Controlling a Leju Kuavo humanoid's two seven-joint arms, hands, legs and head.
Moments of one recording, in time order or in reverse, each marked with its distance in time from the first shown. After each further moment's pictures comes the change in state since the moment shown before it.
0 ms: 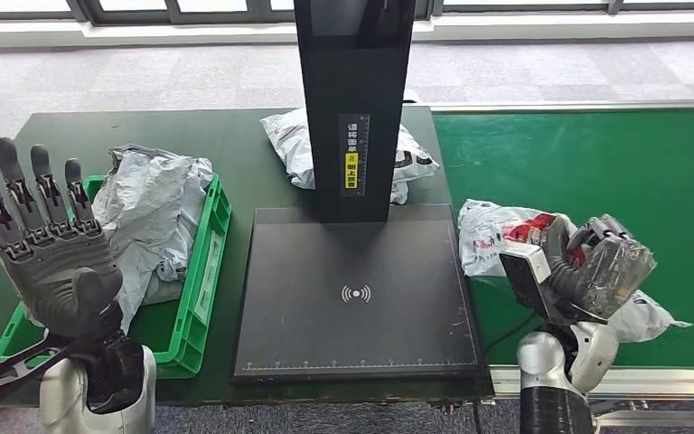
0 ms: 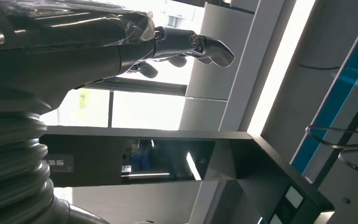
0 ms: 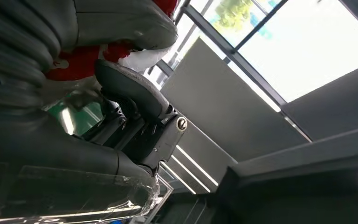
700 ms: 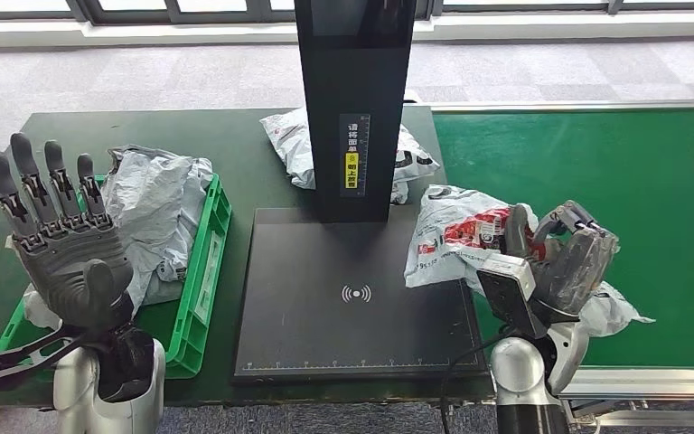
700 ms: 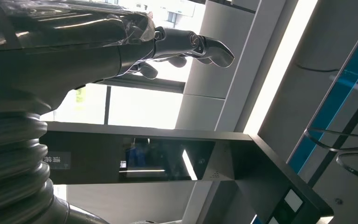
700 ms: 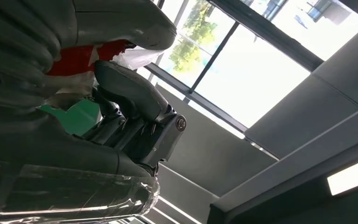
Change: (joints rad) left arm -0.033 0.003 -0.013 0.061 0.001 0.004 -0.033; right arm 0.061 0.032 0.228 -0.160 -0.151 0.092 0.001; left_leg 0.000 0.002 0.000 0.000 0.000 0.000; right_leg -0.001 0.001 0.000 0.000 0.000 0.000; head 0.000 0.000
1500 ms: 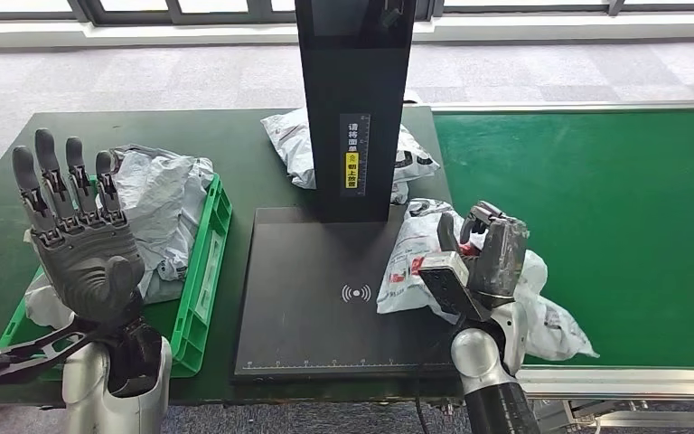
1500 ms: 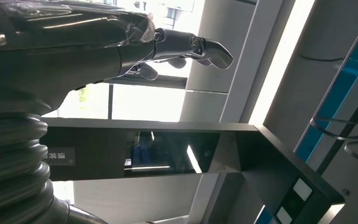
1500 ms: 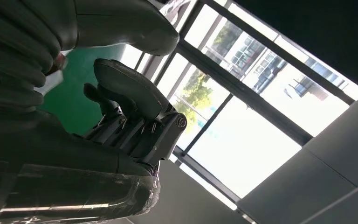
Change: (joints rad) left arm -0.016 0.004 -0.029 0.029 -0.017 0.021 -0.012; right arm -0.098 -0.012 0.122 0.300 -0.120 0.046 -0.050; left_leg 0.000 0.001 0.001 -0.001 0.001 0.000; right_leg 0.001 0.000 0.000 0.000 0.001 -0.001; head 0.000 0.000
